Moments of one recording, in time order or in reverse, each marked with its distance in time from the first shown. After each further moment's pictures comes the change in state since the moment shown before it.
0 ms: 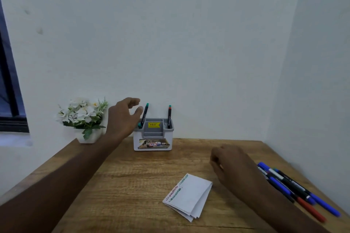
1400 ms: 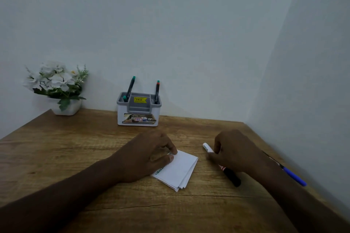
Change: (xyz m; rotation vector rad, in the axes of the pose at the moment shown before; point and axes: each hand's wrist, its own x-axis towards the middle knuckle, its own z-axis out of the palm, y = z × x) left_hand -0.137 0.030 0.024 -0.051 -0.806 0.453; right_hand -0.003 0.034 -0.003 -0.172 -0.335 0.198
